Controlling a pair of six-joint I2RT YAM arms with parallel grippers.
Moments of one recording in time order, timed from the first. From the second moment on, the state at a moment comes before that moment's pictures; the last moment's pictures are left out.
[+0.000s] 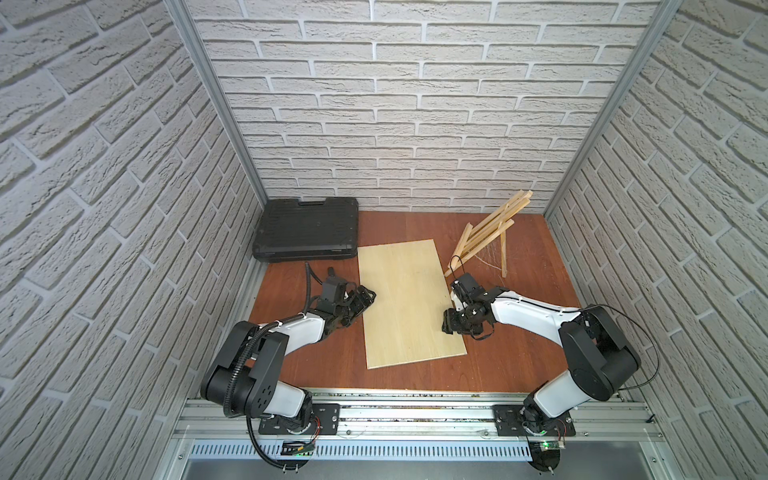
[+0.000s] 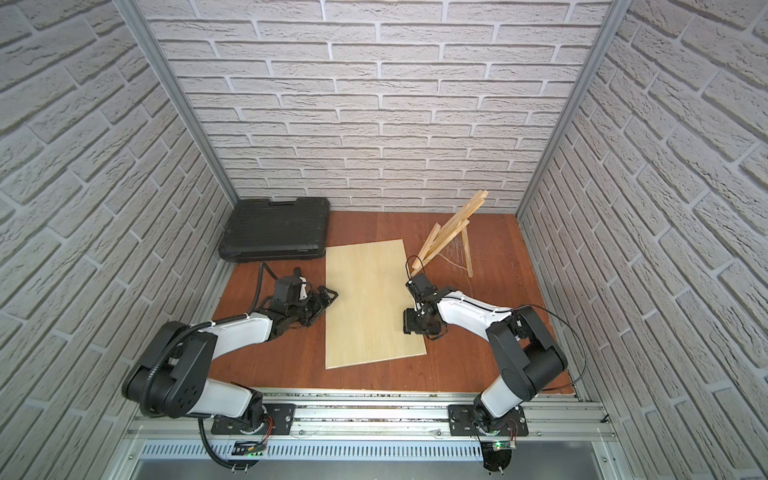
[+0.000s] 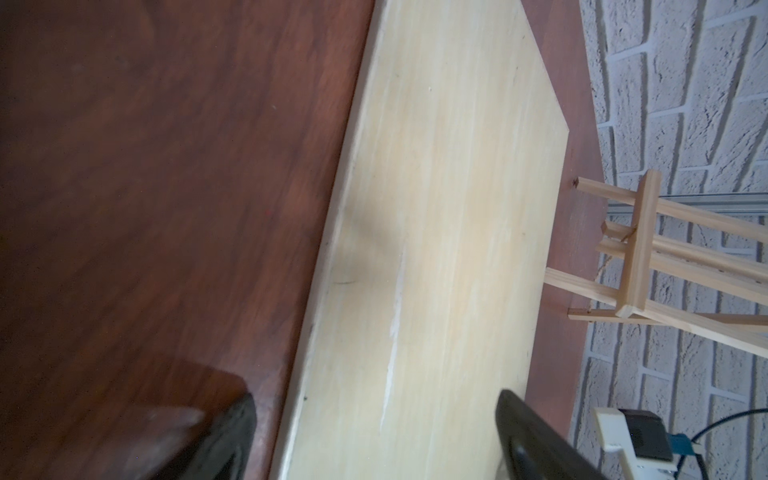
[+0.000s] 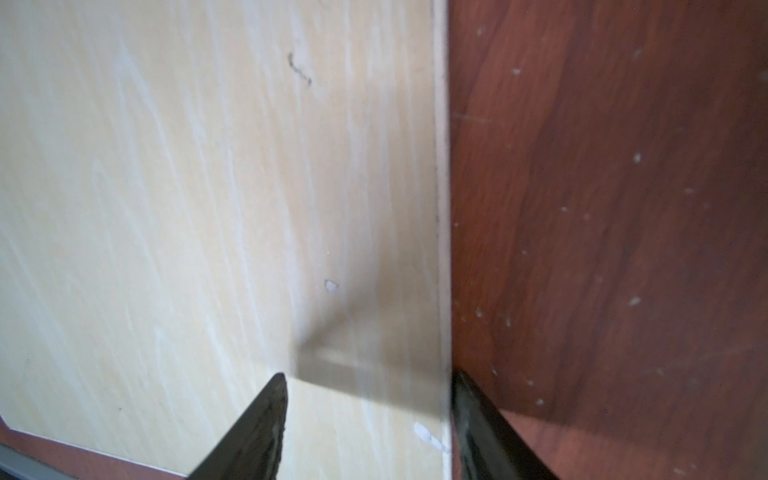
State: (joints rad) left arm -0.34 1.44 0.51 0.16 0.27 -0.98; right arm 0.49 1.58 0.85 -0.62 -0.14 0.53
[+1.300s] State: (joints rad) left arm -0.37 1.30 0.53 -0.03 0.16 -0.91; right arm 0.56 1.47 0.85 -0.69 -0.20 0.65
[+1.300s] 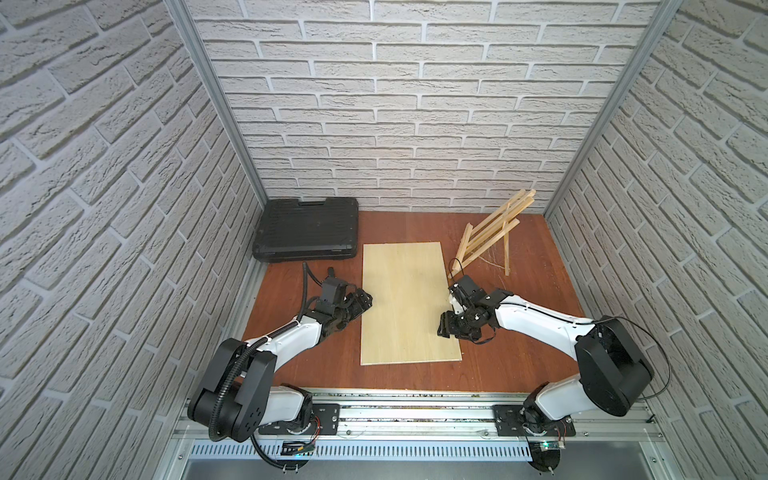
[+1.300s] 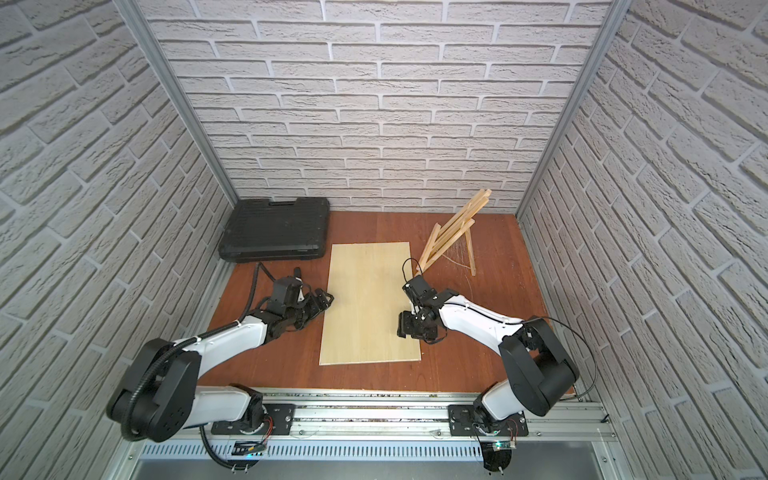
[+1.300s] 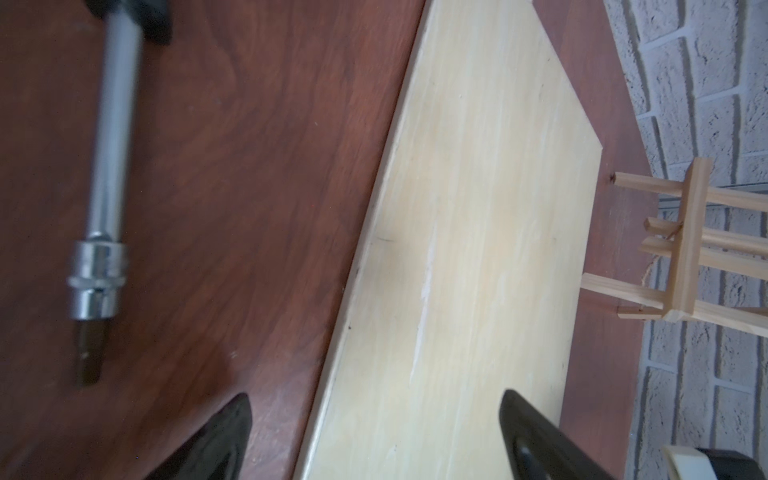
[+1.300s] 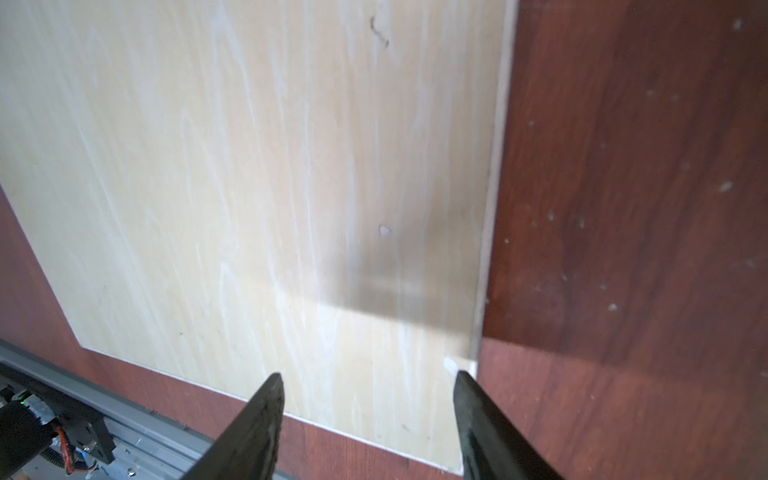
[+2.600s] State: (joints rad) left arm -0.67 2.13 1.50 0.11 0.06 -0.52; right arm 0.26 1.25 1.60 -1.13 0.34 0.56
